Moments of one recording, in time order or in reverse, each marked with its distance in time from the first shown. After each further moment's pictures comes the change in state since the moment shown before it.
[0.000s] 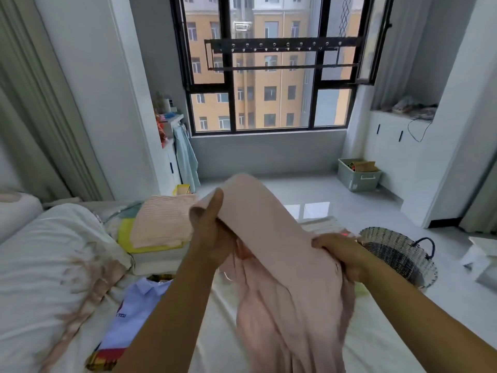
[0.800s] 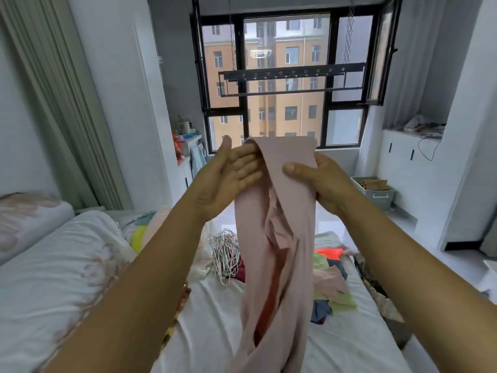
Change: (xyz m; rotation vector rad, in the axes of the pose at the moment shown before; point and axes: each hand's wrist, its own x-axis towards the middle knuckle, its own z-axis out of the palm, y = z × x) left_hand -0.088 0.018 0.162 0.396 -0.368 0.120; right_hand -0.129 -0.112 -0.065 0.174 -0.144 -0.782
